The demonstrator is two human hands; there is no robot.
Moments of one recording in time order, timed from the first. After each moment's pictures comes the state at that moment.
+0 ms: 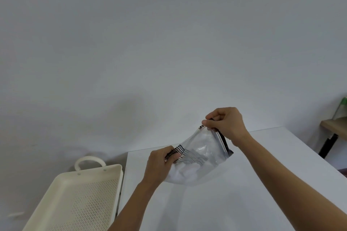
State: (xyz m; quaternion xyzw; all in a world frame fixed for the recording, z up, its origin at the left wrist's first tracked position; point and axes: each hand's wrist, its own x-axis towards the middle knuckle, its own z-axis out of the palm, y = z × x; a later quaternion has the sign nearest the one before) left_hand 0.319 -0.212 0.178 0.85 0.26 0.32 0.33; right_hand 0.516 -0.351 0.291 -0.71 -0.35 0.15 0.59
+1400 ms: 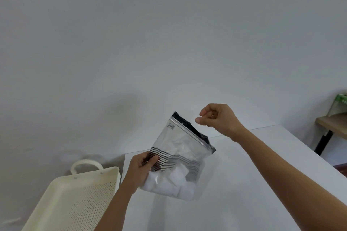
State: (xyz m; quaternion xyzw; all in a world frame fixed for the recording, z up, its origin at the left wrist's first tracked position) left_hand 0.284 -0.175 0.159 0.71 0.29 0.30 0.57; right_hand 0.531 -0.345 0.295 -0.69 -0.43 0.19 0.55
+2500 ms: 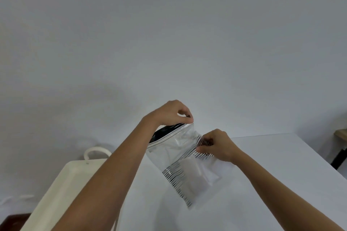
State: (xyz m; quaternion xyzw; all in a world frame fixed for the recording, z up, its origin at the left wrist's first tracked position) left_hand 0.362 -0.170 0.328 0.93 0.17 0.08 0.30; right_hand 0.492 -0.336 0.243 -0.74 -0.54 0.18 0.35
